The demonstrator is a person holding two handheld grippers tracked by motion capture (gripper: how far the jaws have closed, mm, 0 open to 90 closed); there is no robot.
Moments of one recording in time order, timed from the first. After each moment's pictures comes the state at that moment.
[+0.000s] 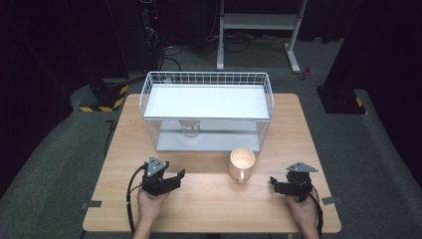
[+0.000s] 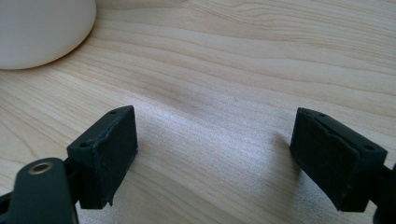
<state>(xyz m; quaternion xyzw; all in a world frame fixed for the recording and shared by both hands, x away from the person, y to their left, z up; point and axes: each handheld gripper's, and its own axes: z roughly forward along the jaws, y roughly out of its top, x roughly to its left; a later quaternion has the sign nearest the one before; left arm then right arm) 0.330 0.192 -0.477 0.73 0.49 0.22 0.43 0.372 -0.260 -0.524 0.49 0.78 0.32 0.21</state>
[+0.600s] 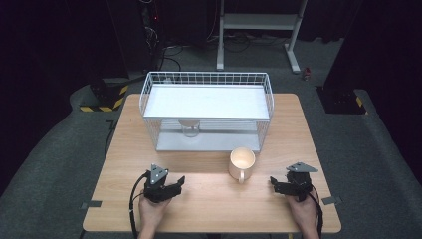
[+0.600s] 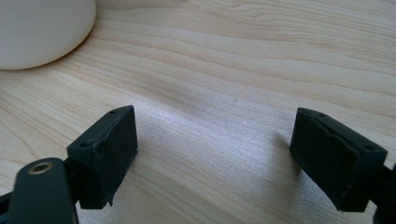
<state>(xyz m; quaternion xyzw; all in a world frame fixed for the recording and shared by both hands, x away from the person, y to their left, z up) 0.320 0.188 -0.506 0.73 0.50 0.23 0.39 0.372 -0.260 -0.524 0.49 0.78 0.32 0.21</state>
